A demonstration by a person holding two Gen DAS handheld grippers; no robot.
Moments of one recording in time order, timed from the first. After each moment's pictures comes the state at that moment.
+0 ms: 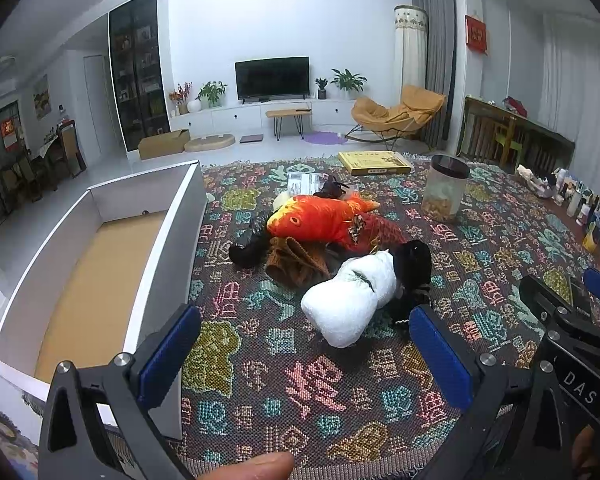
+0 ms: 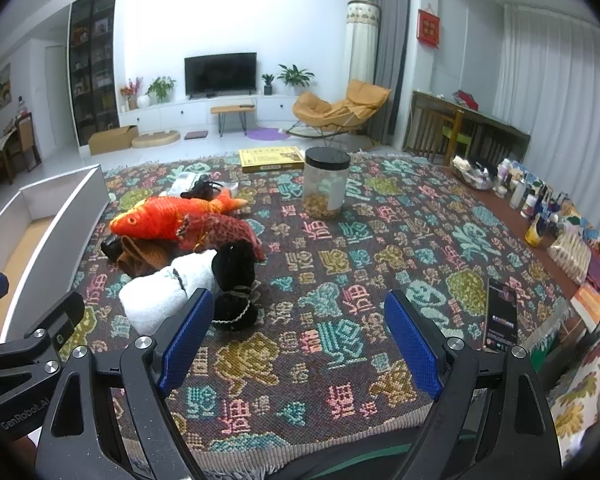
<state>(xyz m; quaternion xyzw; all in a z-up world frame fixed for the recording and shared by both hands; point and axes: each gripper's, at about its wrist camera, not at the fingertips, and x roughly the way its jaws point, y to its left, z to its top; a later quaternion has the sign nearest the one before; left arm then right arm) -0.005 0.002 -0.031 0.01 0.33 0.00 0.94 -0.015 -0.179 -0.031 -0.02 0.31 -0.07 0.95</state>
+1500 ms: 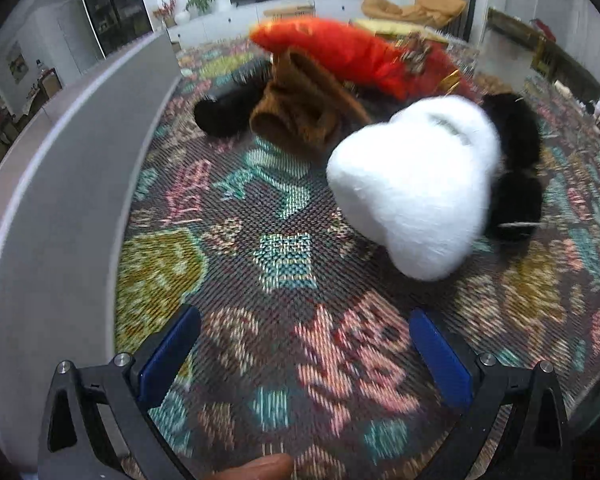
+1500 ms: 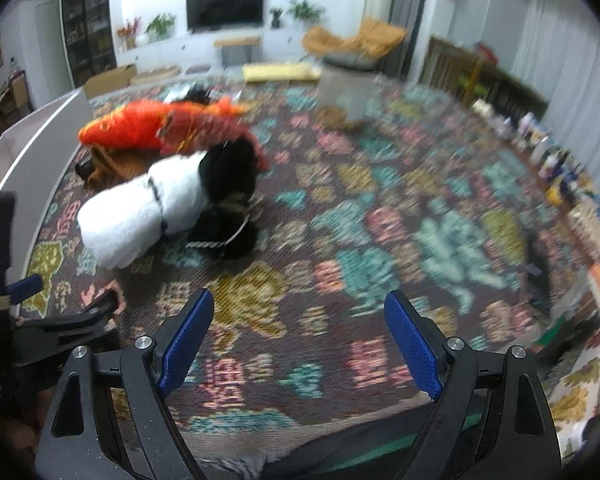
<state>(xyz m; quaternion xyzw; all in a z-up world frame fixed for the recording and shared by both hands) 0.083 0.014 -0.176 0.03 0.51 0.02 0.86 0.032 -0.174 -0.121 -0.01 0.46 -0.05 0.89</state>
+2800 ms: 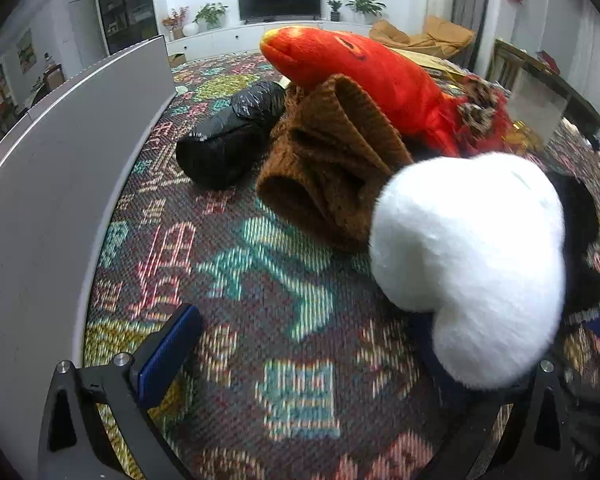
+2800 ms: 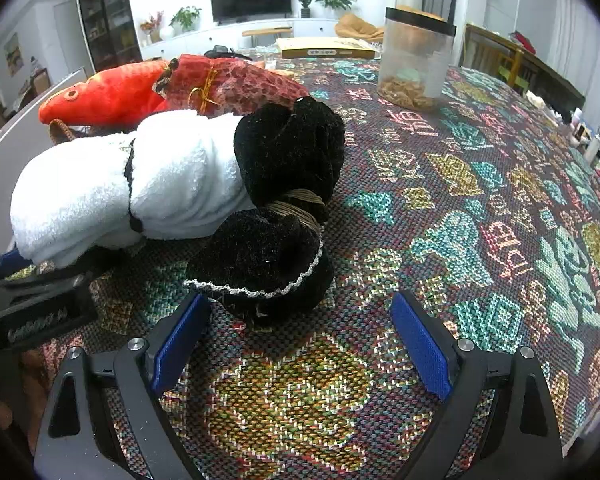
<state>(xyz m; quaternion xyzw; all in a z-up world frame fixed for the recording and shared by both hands) 0.121 0.034 -0.186 -0.01 0.46 0.01 0.89 0.099 -0.154 -0.181 0.00 0.44 -0.01 0.90</state>
